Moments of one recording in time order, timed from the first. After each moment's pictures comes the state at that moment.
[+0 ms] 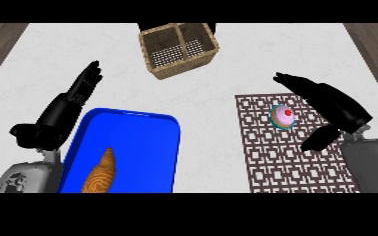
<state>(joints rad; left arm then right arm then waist) -0.15 0.24 0.03 -1.58 -0.02 -0.19 -0.01 -0.29 -0.40 0.02 -1.46 0.80 0.49 -0.22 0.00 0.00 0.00</state>
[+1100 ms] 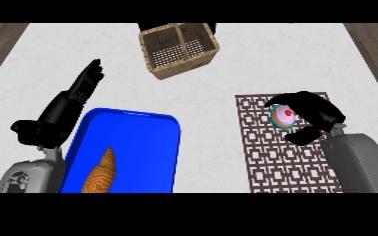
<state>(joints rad) -0.17 0.20 0.06 -1.59 -0.05 -0.23 0.02 -0.34 -0.36 0.06 -1.21 0.97 0.45 -0.31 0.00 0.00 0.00</state>
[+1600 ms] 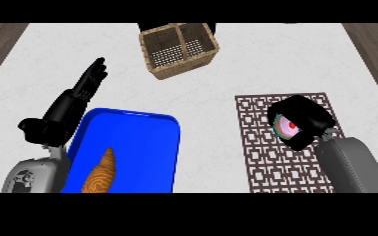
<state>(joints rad) -0.18 0.17 0.05 -1.59 -0.08 -0.22 0.03 -0.32 -0.35 0.13 -1.20 1.08 0.35 -0.38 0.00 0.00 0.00</state>
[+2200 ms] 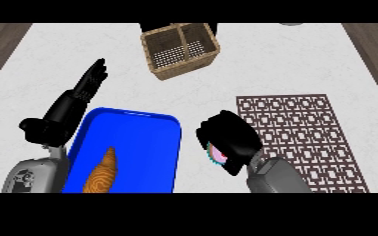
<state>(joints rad) -0.18 0.17 0.06 -1.58 -0.08 -0.23 0.03 -0.28 -0.08 0.48 -1.52 1.16 0.37 -0.10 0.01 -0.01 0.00</state>
